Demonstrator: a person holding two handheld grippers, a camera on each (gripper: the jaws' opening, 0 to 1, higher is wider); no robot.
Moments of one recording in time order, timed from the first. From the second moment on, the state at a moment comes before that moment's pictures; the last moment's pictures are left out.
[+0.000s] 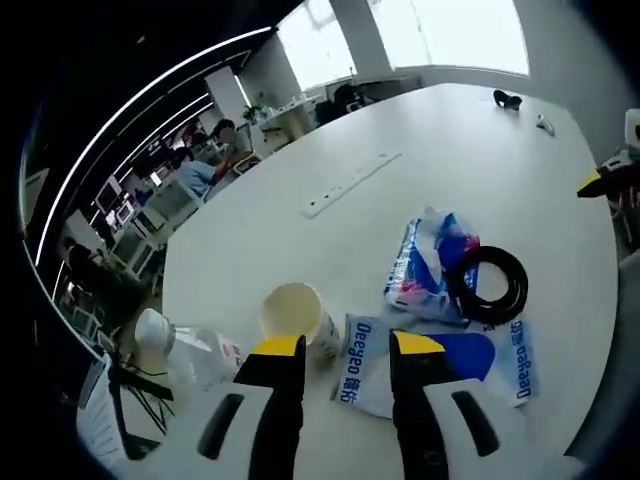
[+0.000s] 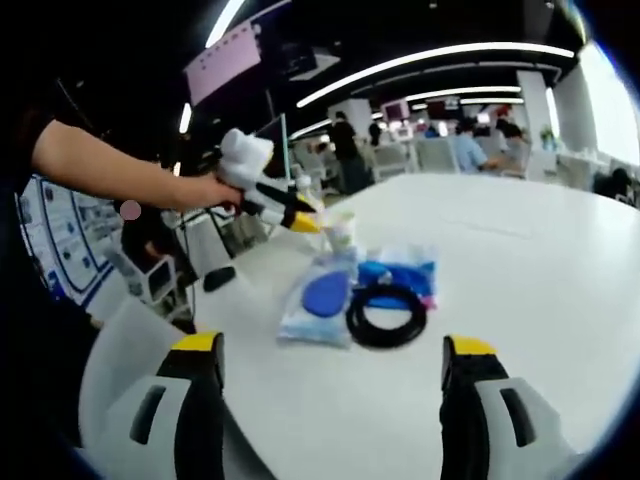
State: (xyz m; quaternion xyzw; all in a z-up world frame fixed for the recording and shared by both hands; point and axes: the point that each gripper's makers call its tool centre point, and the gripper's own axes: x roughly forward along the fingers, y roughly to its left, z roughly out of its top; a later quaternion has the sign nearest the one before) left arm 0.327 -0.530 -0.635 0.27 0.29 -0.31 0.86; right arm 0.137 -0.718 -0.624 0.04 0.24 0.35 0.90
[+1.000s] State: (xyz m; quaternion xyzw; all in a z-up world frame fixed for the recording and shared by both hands) left arm 0.300 -0.474 -0.663 0.24 0.33 -0.29 0.86; right arm 0.117 -0.668 -0.643 0.02 0.29 0.39 0.87
